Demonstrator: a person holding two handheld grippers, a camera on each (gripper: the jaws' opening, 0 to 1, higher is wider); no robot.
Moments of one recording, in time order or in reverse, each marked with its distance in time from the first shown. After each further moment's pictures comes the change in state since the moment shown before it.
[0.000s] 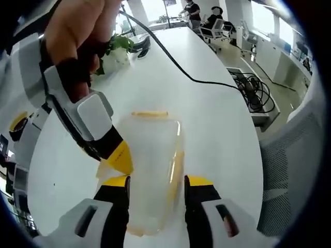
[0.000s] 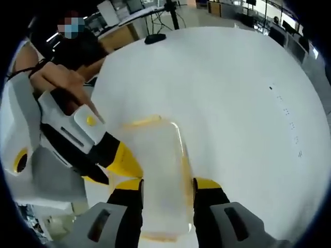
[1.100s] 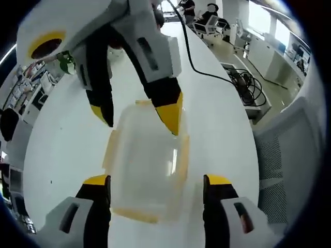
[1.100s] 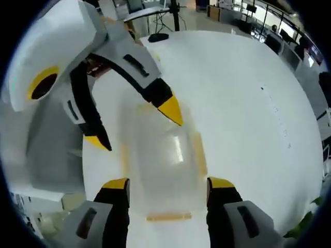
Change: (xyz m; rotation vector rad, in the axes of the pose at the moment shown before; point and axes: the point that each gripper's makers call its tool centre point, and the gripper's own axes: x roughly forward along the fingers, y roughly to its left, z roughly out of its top) left arm -0.009 0.015 -0.018 0.016 0.065 -0.080; right arm -0.019 0.026 -0.034 -0.043 -0.008 -0.100
